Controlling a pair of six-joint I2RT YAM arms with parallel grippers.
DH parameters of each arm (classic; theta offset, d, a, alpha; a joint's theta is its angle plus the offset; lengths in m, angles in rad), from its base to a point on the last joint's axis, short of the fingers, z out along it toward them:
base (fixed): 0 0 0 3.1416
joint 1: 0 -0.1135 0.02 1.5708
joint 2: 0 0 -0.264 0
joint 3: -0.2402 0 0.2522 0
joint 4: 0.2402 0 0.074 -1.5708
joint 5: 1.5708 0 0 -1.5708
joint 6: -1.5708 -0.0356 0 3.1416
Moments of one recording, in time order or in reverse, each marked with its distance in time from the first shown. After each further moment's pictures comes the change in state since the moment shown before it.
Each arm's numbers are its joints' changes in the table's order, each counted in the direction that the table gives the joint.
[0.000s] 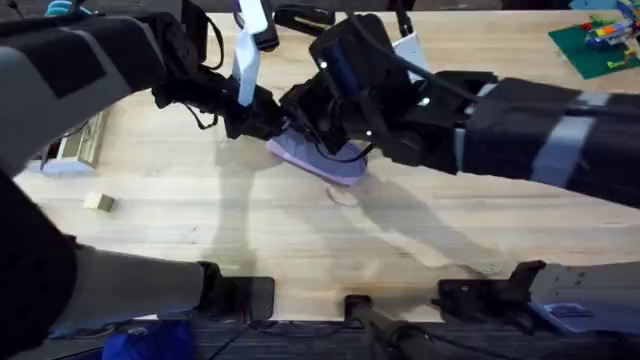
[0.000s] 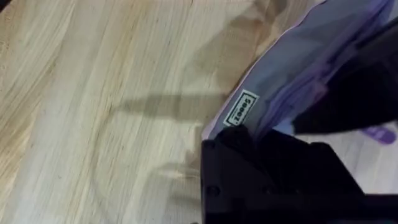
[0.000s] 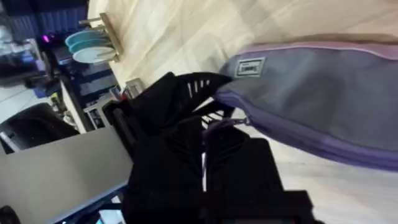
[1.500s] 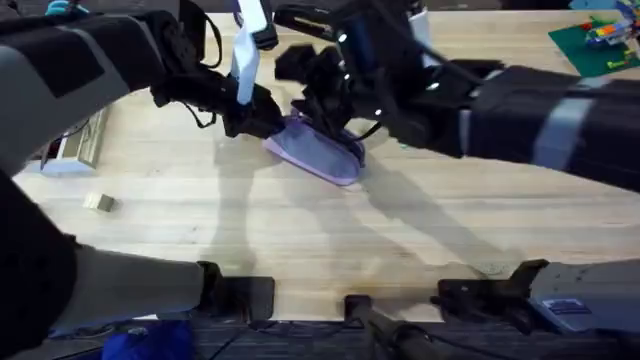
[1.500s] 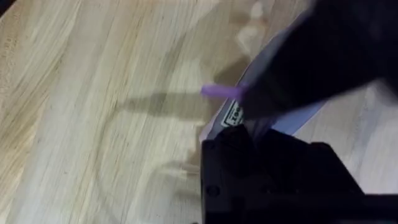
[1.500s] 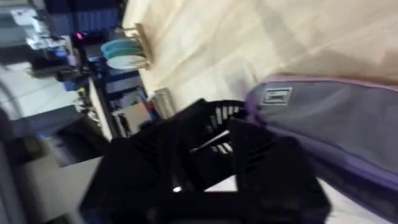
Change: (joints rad) left arm -0.006 0.000 -0.006 -0.004 -0.011 0.000; right arm 0.084 0.014 0.001 -0.126 -0.039 0.075
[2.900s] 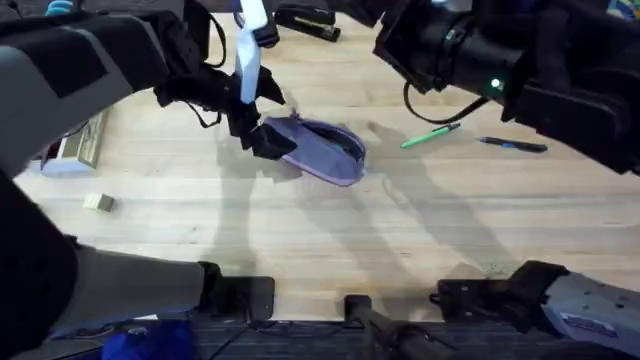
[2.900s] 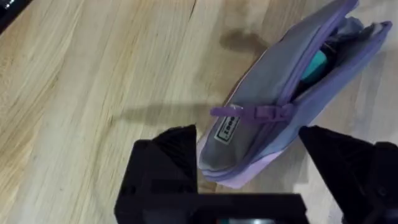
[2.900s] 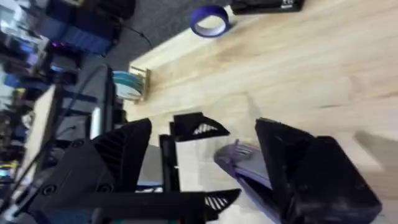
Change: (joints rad) left arm 0.014 0.000 0.000 -0.007 0.046 0.004; right arm 0.113 -0.361 0.000 0.231 0.147 0.539
